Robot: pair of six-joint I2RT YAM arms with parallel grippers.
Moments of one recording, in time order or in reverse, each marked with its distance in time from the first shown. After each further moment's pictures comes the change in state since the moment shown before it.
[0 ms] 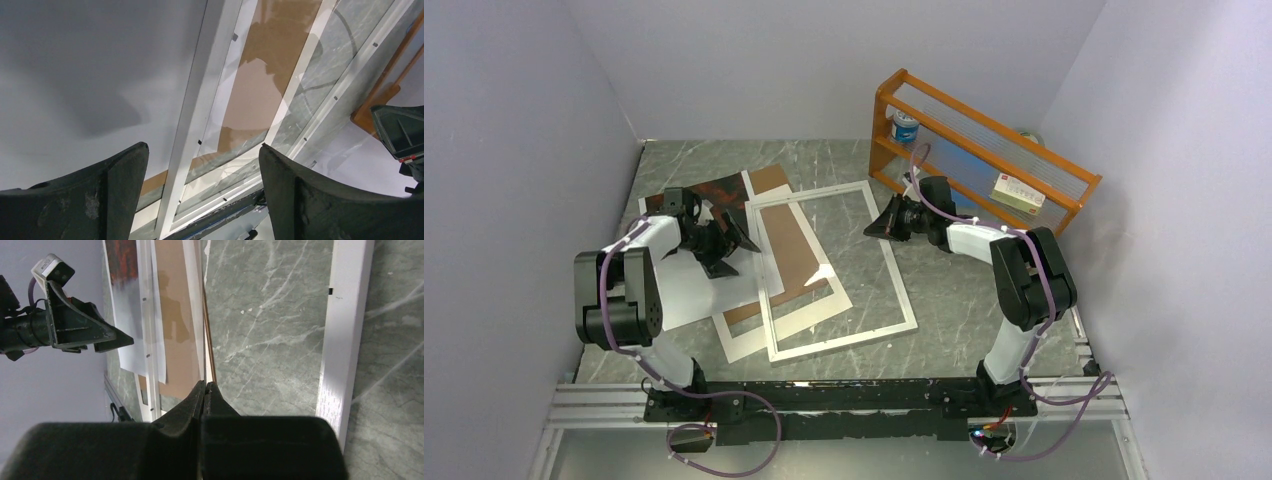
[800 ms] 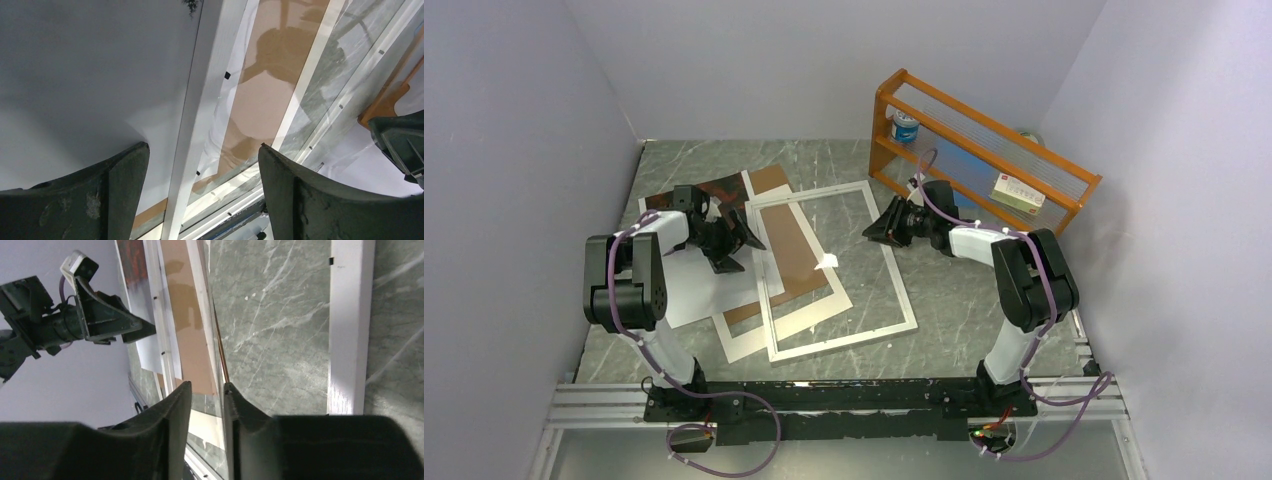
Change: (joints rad) left arm -0.030 0.119 0.044 0.080 0.005 0.014; right arm -0.007 -0.012 -0.043 0.025 -0.017 0.115
